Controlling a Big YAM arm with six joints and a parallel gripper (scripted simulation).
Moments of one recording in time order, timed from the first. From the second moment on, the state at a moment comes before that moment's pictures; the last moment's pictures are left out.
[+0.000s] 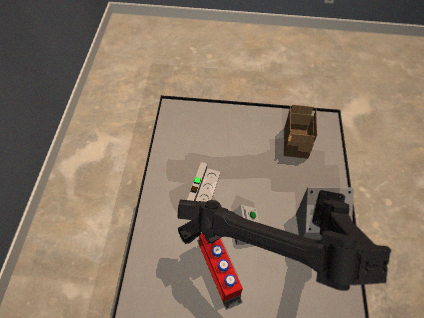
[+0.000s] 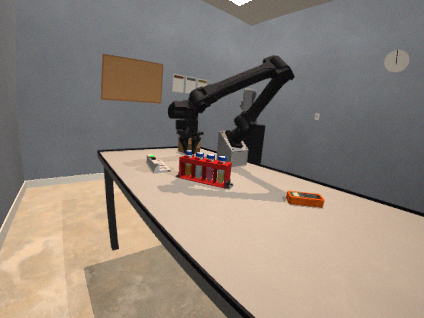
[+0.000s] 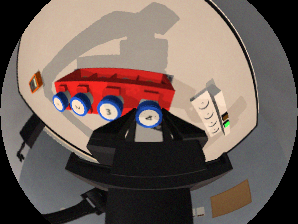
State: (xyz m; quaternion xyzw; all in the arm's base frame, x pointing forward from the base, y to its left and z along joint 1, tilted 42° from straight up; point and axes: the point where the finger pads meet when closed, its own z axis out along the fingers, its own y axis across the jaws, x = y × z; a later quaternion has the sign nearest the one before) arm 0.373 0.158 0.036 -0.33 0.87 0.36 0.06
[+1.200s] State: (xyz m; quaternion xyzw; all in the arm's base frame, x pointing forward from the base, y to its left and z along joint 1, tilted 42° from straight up) arm 0.373 0.159 0.036 0.35 0.87 0.30 -0.20
